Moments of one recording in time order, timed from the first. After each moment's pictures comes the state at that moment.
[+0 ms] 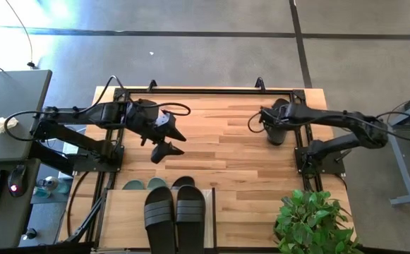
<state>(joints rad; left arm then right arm) 0.12 1.19 1.25 -0.63 0.23 -0.31 -0.41 1.24 0.81 -1.15 0.59 0.79</state>
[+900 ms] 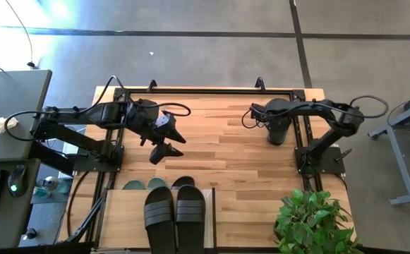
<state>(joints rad) 0.12 1.19 1.25 -0.63 0.28 -0.32 -0.57 1.57 0.81 -1.06 0.76 0.60</state>
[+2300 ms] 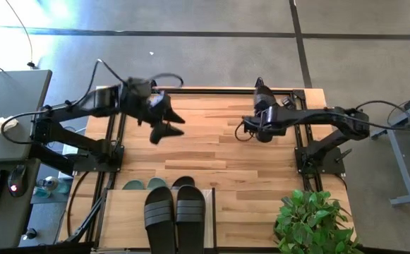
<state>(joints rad) 0.31 1.19 1.37 -0.67 0.34 -0.36 -0.18 1.46 1.06 -1.28 1.02 0.72</state>
